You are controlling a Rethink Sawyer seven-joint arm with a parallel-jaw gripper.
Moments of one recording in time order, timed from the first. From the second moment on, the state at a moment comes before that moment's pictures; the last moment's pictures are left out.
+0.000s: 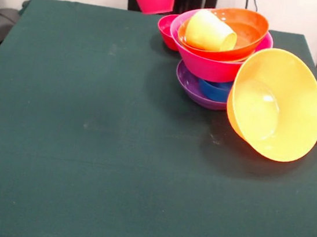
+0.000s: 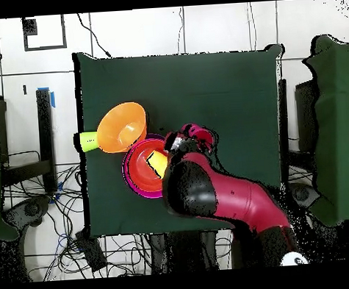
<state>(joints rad) -0.52 -1.08 0.25 2.14 0.00 0.10 1.93</state>
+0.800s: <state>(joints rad) -0.22 -1.09 0.07 2.14 0.10 0.10 2.04</state>
